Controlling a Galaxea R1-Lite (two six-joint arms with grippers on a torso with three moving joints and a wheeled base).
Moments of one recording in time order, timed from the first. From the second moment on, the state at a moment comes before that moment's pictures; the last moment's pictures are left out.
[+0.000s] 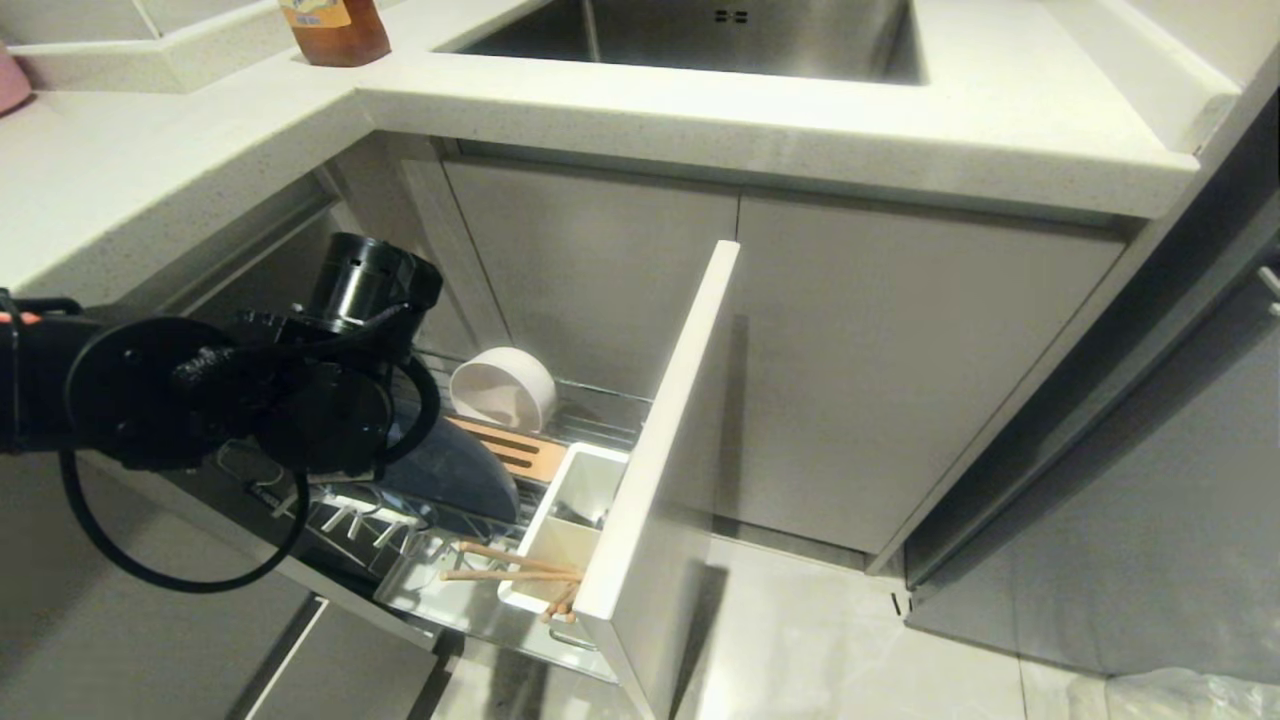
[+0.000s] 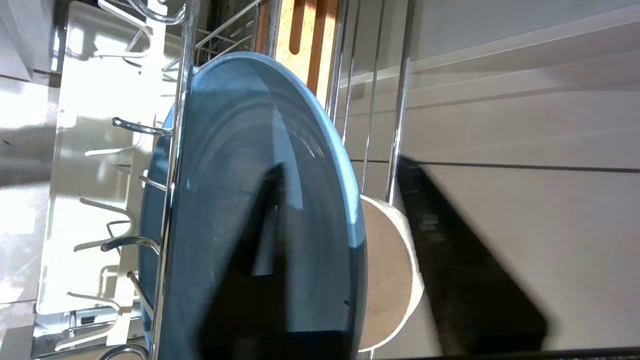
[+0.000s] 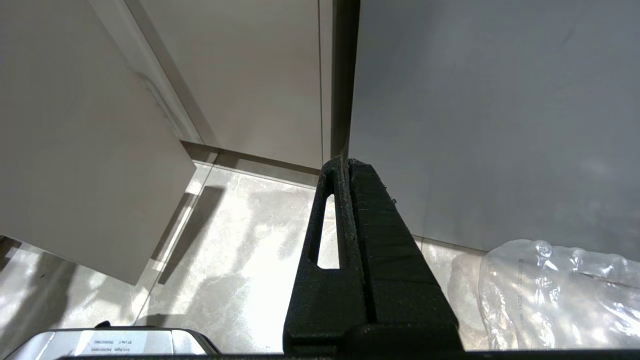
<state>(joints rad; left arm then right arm) -0.44 1.67 -1.15 0.19 0.90 -1.75 -0.01 0.00 0.00 0.00 0.00 0.01</state>
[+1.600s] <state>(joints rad) -0.65 1.28 -1.44 0.66 0.93 -1.39 -0.01 0.00 0.00 0.00 0.00 0.01</state>
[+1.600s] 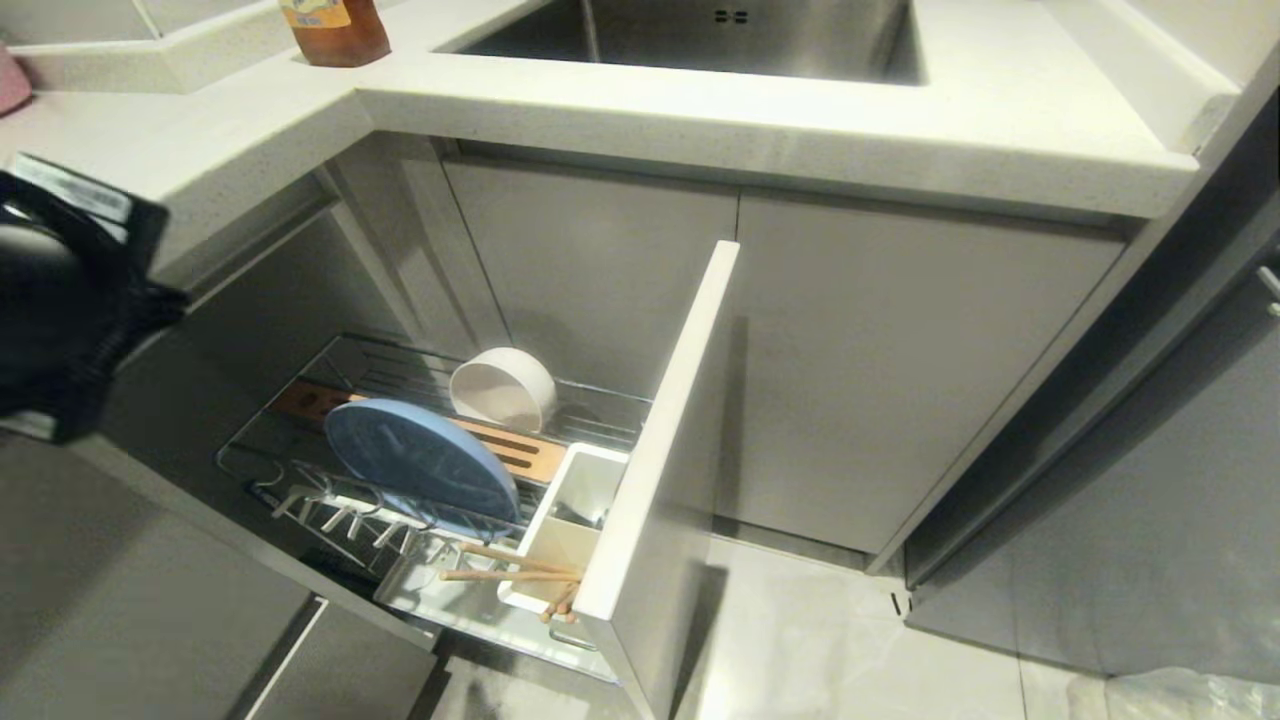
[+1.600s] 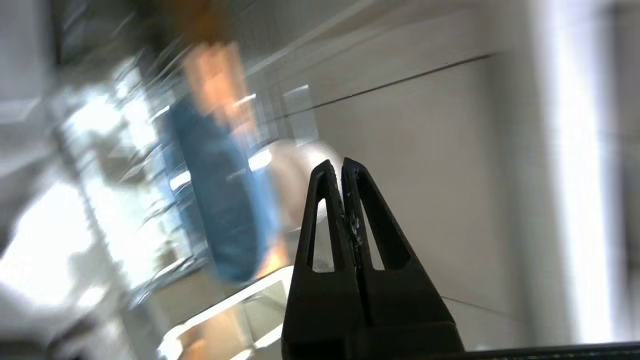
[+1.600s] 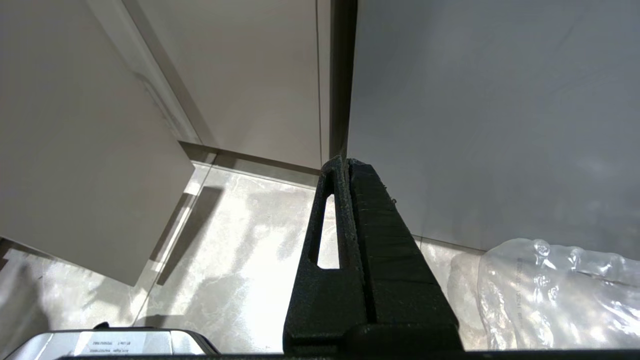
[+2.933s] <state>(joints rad) -0.01 0.10 -0.66 0.49 0.03 -0.06 -0.01 0.00 0.00 0.00 0.00 0.01</state>
